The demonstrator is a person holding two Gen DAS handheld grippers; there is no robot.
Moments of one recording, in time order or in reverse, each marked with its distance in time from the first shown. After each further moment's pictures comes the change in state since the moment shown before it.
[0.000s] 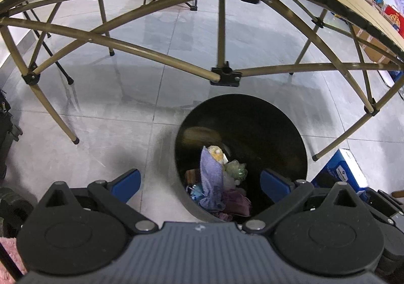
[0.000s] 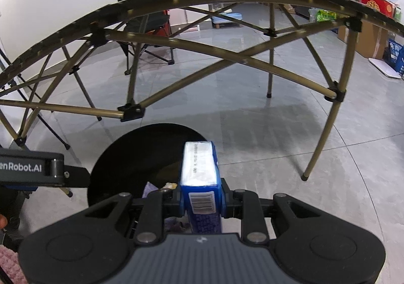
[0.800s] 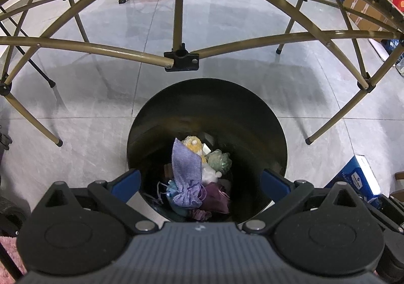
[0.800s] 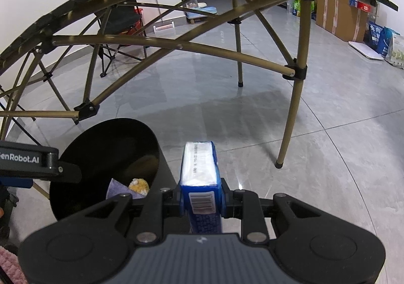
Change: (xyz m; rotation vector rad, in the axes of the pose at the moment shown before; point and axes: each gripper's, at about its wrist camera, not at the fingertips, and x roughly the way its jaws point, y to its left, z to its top) left arm 0.032 -0.062 0.000 0.087 0.063 0.001; right arm 0.002 -0.070 -0.019 0.079 0.014 -0.063
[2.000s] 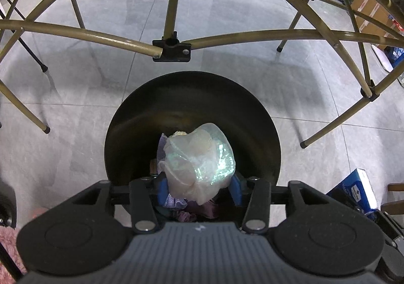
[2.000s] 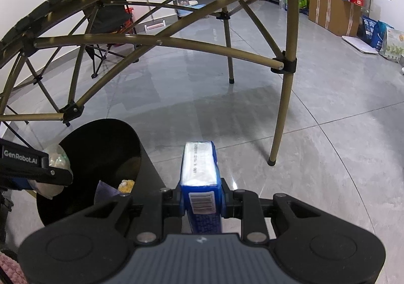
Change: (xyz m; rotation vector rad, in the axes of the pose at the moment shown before) left arm 0.024 -0.012 0.008 -0.064 0.041 -0.027; right arm 0.014 -0.020 -0.001 0.038 0.011 -0.027
